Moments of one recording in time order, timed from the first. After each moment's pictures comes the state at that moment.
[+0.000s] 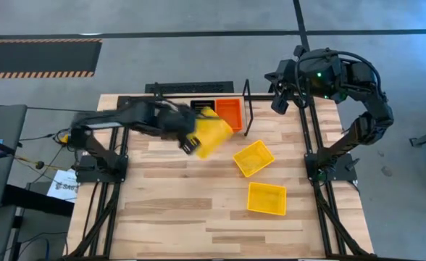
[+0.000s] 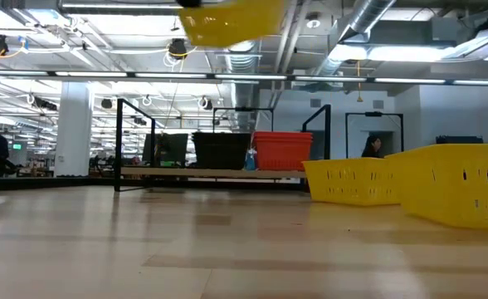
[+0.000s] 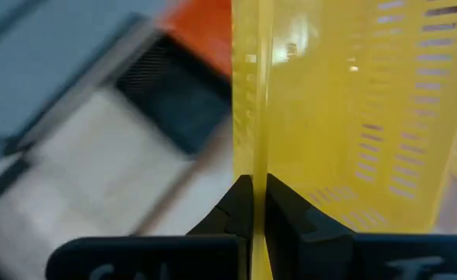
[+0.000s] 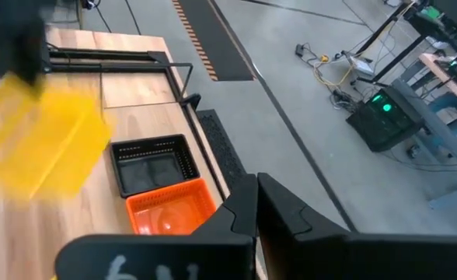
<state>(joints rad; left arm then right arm) -0.02 1.61 1.91 -1.40 -0.38 -0.63 -0.15 1.51 2.31 -1.33 0.48 -0.18</state>
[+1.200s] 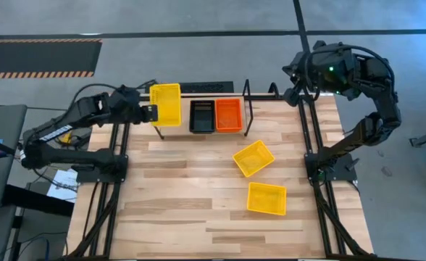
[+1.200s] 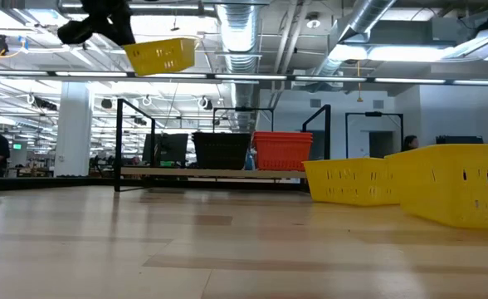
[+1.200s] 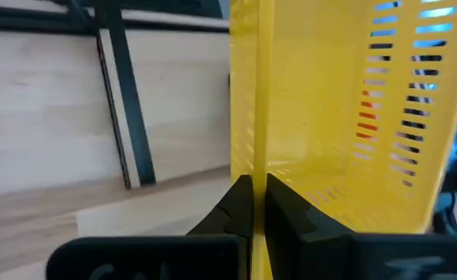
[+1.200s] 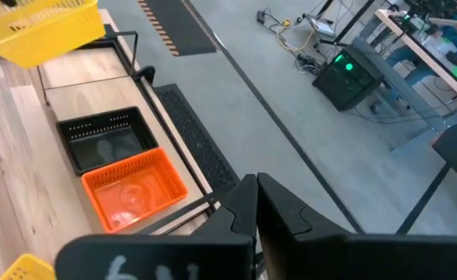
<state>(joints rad) 0.42 0.96 1.19 -1.05 -0.18 -0.99 -0.23 1.45 2.31 -1.45 0.55 -0.11</state>
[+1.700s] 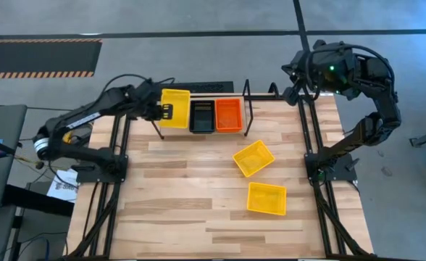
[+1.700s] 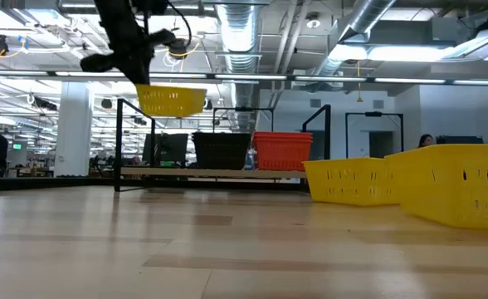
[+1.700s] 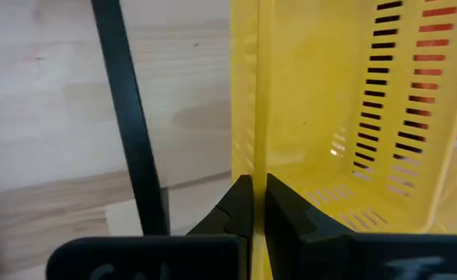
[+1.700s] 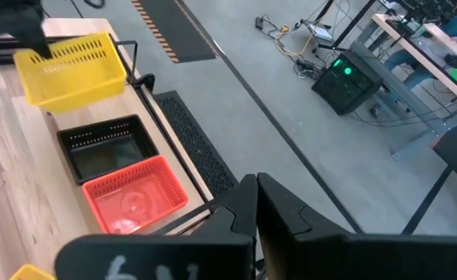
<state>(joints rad) 0.57 1.22 1.19 -1.04 -0.06 -0.87 -0.23 1.45 2.31 -1.42 0.55 -0.11</state>
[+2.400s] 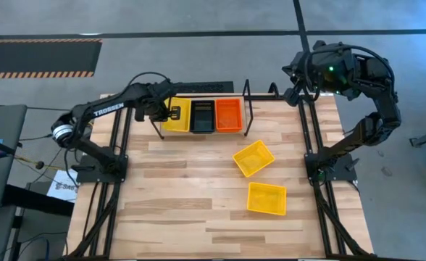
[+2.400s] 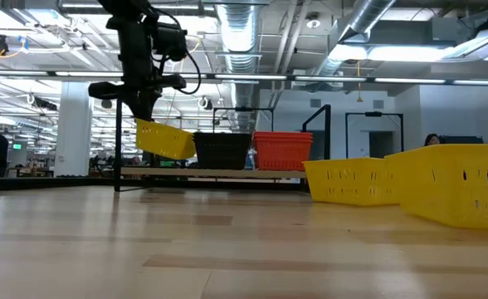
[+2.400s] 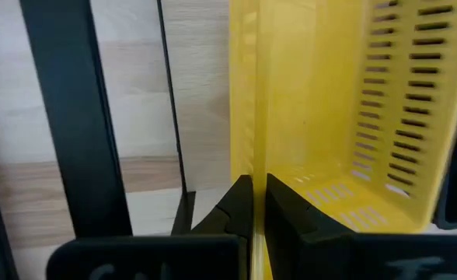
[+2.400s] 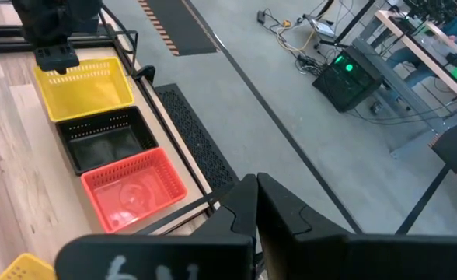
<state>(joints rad) 0.65 1.47 1.19 -1.06 -0.02 -0.88 -0.23 1.45 2.31 -1.45 0.55 -0.12</state>
